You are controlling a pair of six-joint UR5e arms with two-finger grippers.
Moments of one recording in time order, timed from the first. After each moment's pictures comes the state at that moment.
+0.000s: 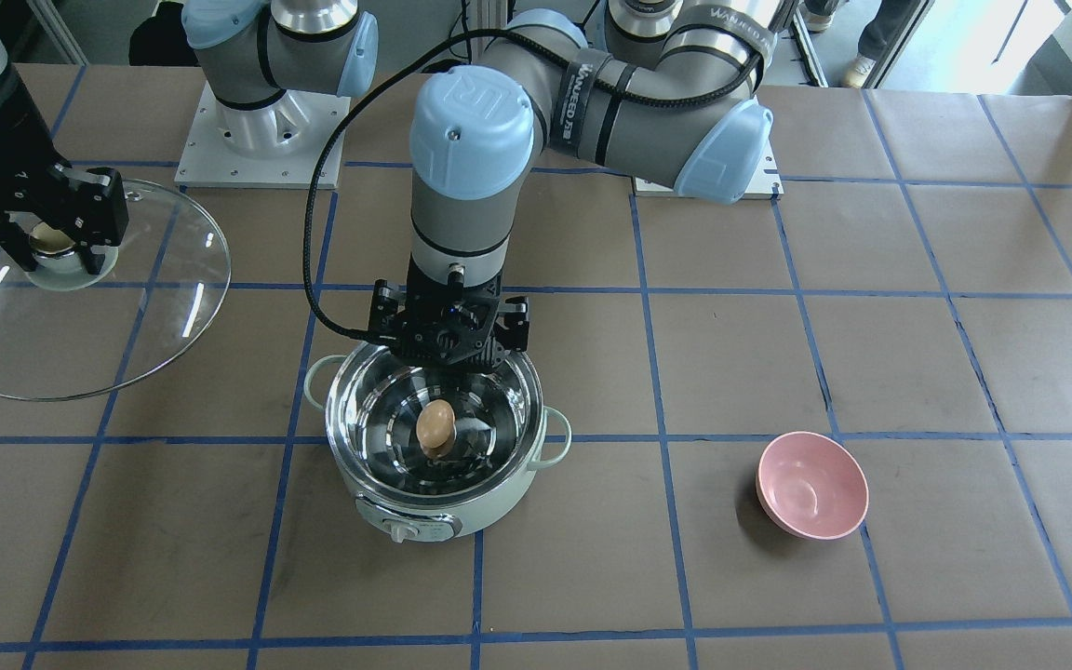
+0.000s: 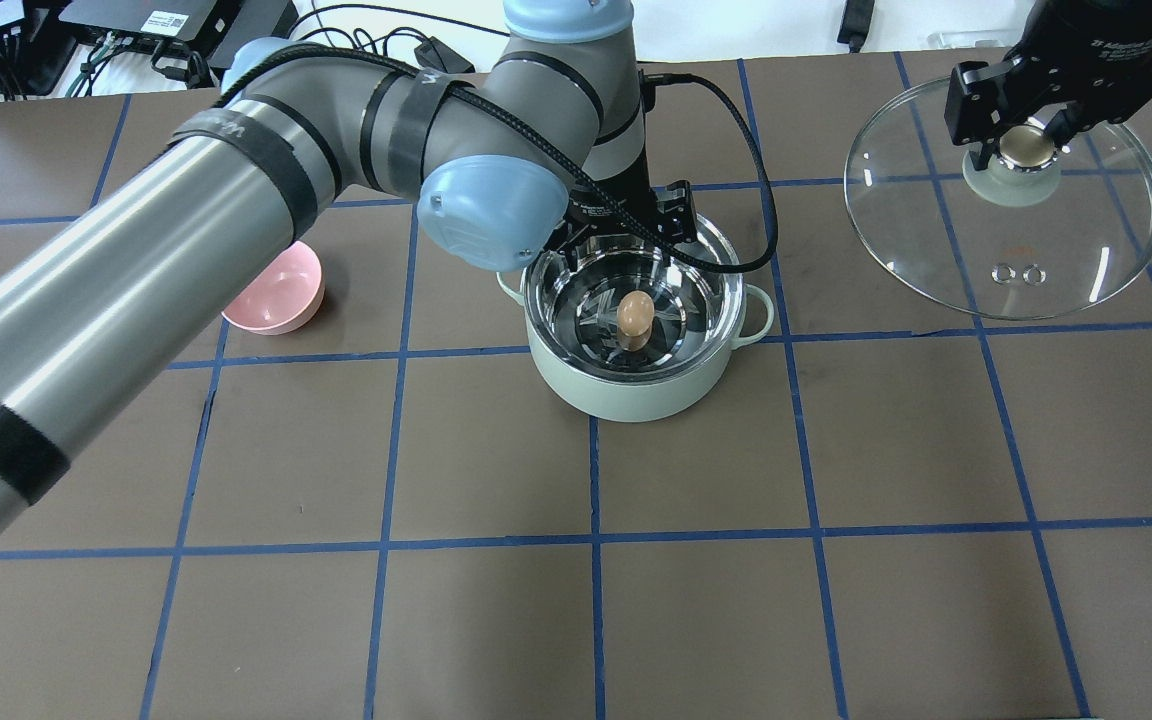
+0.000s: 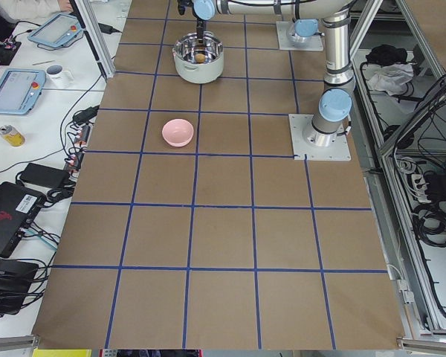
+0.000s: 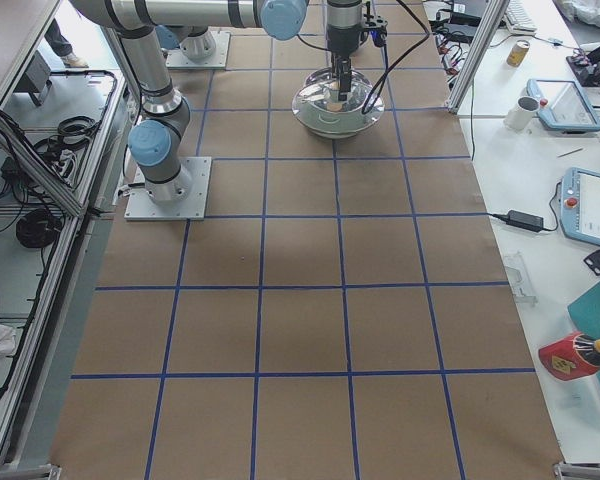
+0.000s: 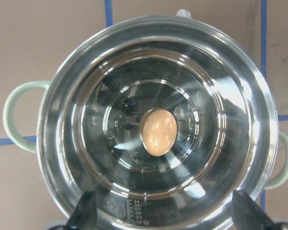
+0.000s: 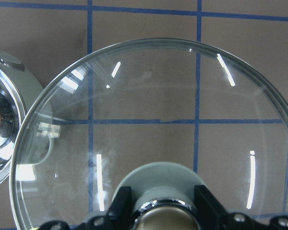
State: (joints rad) left arm -1.98 -1.96 -1.42 -1.27 1.48 -0.37; right arm 1.43 -1.55 1.49 -1.61 -1.67 -0.17
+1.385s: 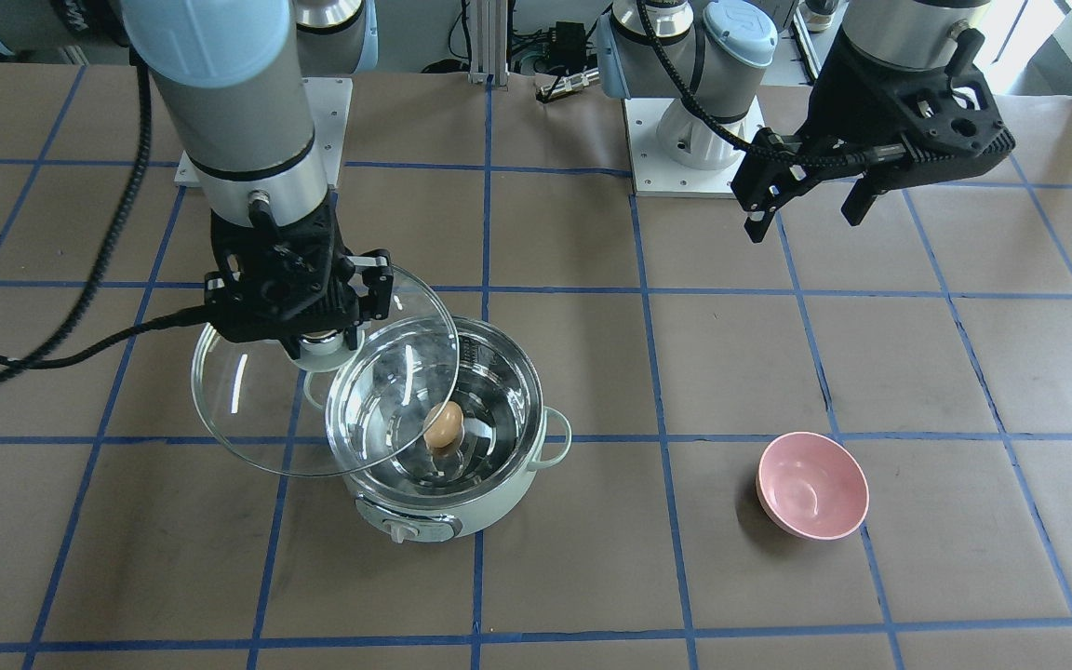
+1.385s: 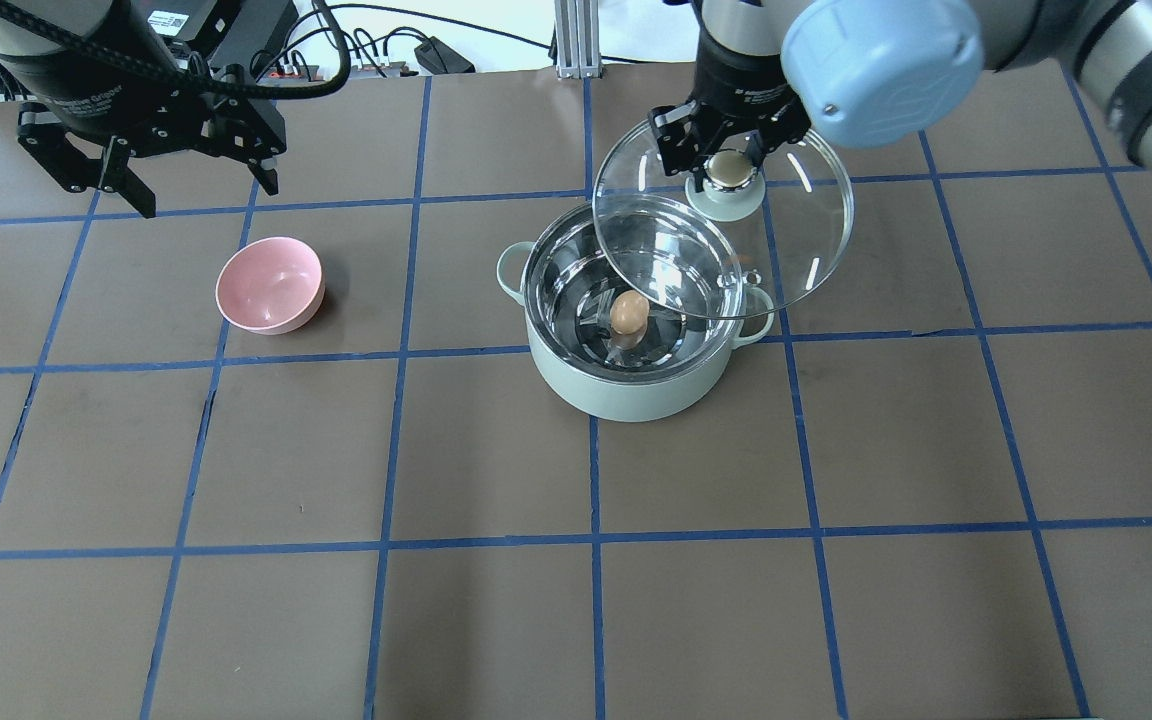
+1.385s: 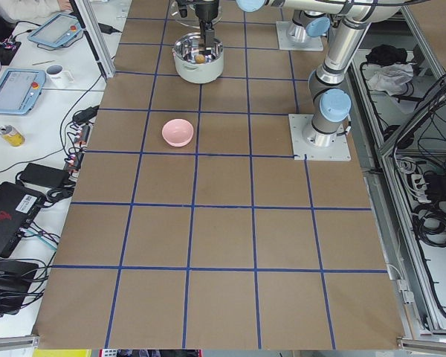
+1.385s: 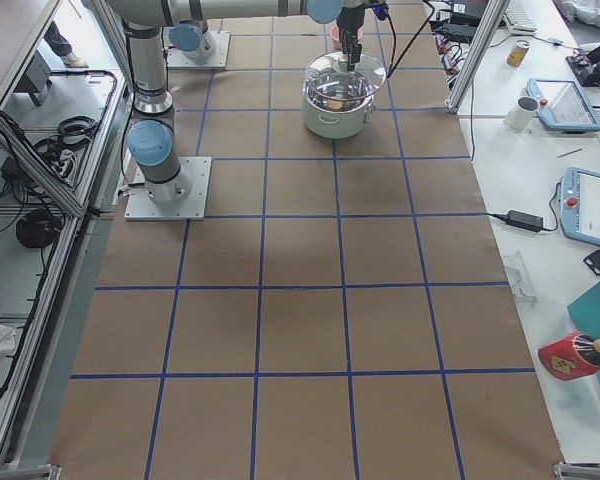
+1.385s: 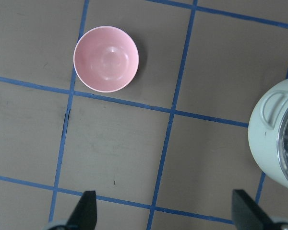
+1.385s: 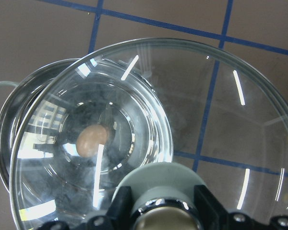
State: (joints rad) left arm -1.53 -1.56 -1.47 -1.62 1.60 -0.15; right arm 1.77 -1.34 1.41 -1.73 -1.61 -0.02
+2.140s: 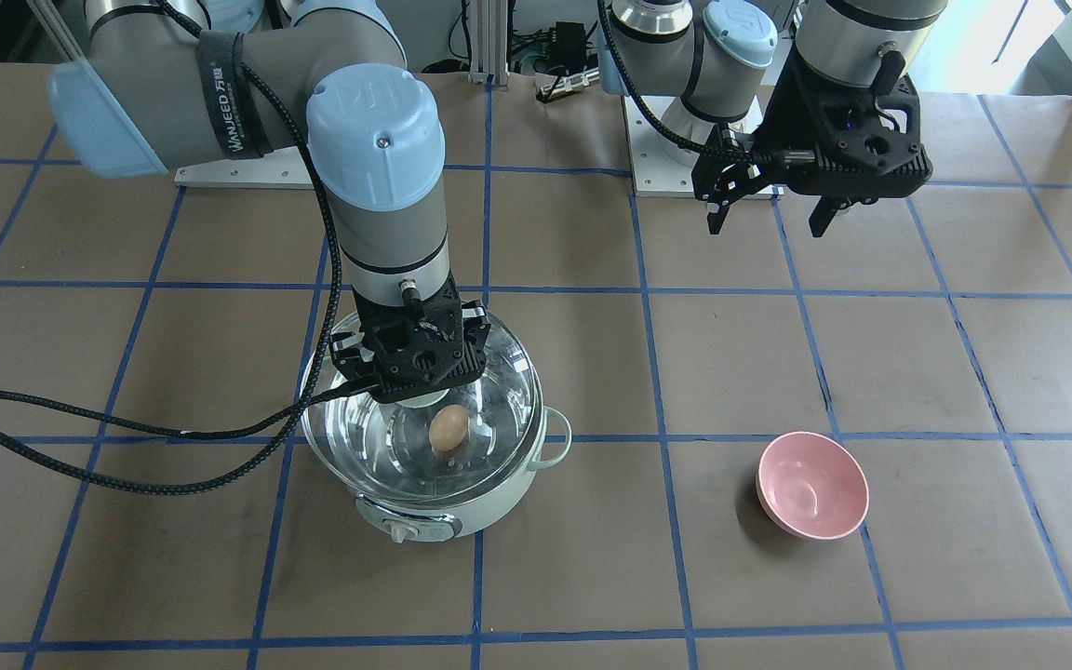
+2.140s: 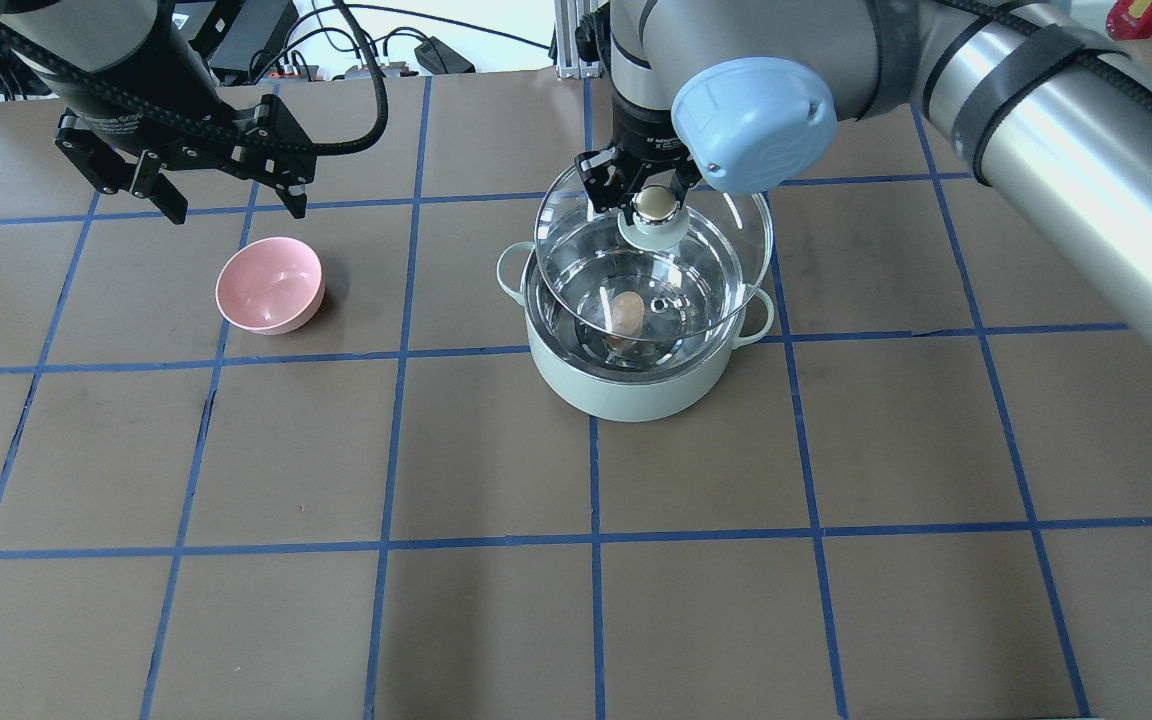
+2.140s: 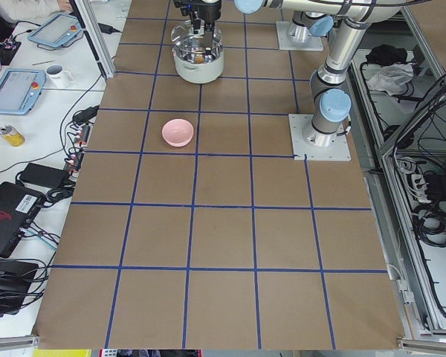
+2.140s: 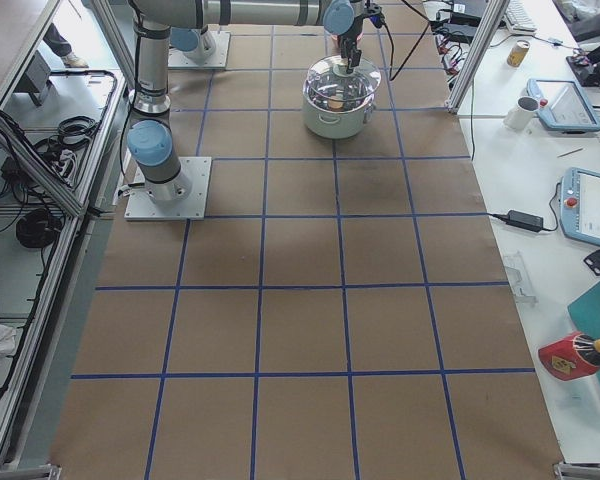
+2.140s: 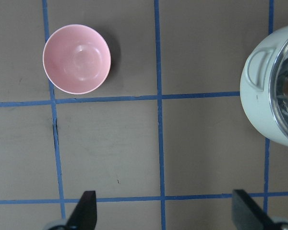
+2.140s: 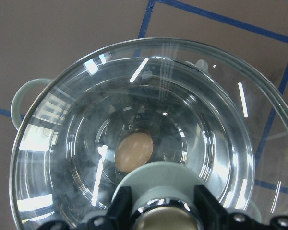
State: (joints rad) left arm -1.57 -1.56 -1.50 -1.62 1.60 0.04; right arm 1.87 -1.22 1.42 -1.82 -1.60 0.00
